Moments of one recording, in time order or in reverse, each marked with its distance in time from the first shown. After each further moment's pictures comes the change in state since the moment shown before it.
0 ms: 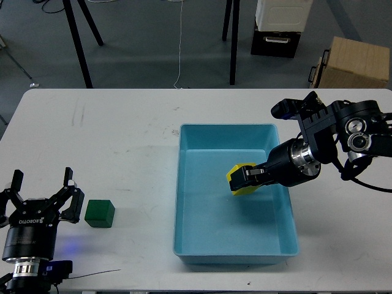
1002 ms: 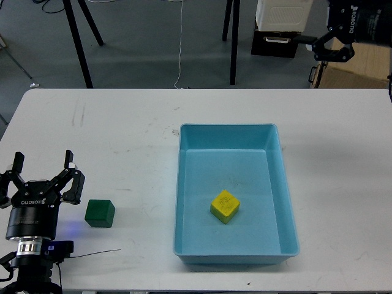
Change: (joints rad) left arm -0.123 0.006 -0.002 0.081 -0.008 0.000 -0.004; right arm -0.113 -0.287 0.623 -0.479 1.082 0.004 0.020
